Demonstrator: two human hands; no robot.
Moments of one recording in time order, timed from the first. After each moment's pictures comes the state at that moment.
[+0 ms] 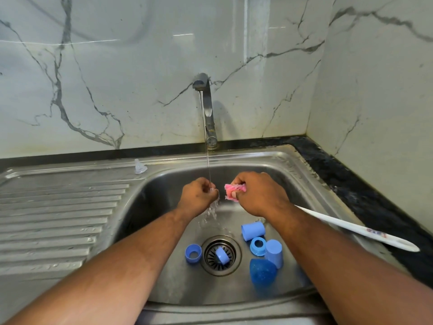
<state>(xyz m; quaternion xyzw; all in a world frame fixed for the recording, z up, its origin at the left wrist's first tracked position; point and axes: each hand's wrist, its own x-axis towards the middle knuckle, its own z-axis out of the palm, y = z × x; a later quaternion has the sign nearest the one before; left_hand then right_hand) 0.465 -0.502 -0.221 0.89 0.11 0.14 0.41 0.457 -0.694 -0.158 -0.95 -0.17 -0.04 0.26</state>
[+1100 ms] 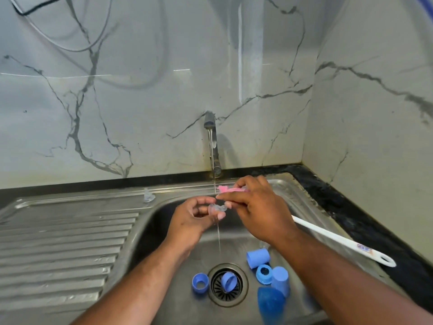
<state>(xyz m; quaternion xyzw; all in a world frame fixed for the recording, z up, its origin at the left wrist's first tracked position) 0.381 -0.510 -0.150 0.73 0.03 0.17 0.66 0.429 -0.692 -0.119 -0.89 -0.33 -0.25 0.21</state>
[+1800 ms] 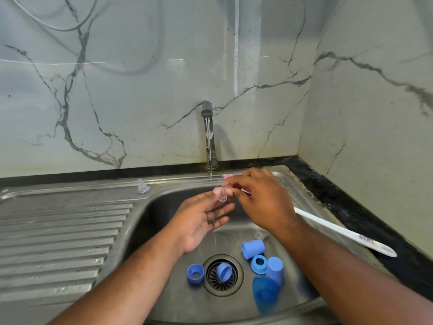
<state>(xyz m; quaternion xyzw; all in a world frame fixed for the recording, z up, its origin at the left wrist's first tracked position) 0.380 -0.527 -0.138 0.55 0.06 -0.03 0.83 0.441 -0.696 -0.129 -0.89 -0.28 -0.25 0.25</state>
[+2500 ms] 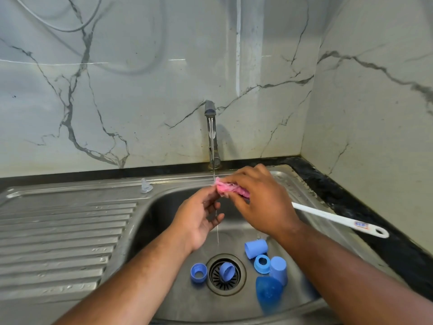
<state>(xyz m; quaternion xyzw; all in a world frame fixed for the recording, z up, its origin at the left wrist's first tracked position) 0.382 -0.530 -0.136 0.52 0.13 0.03 0.84 0.421 -0.691 -0.119 -0.87 -0.34 -0.28 0.23</state>
